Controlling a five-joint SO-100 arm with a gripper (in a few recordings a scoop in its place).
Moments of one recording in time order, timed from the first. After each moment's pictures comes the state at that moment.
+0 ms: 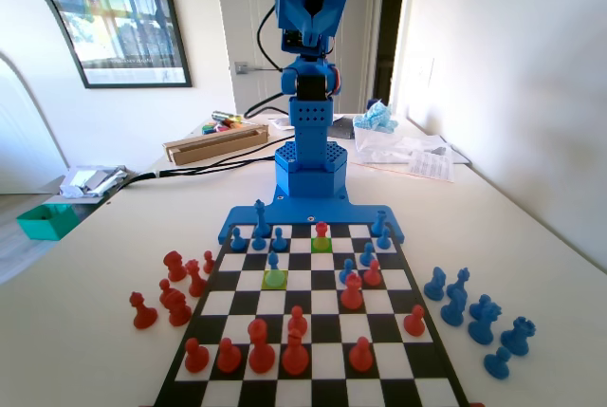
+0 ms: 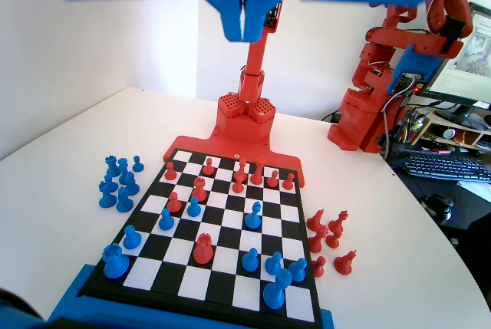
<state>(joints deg) 2.2 174.9 124.7 91.1 -102.2</state>
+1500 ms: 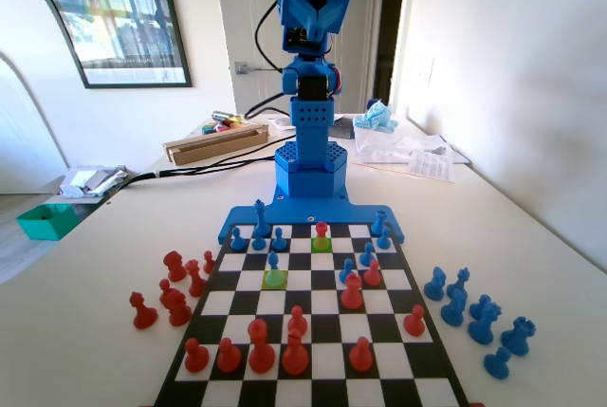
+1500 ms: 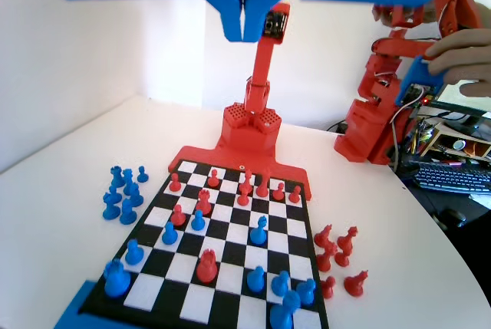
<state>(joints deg) 0.1 174.2 124.4 88.4 -101.3</state>
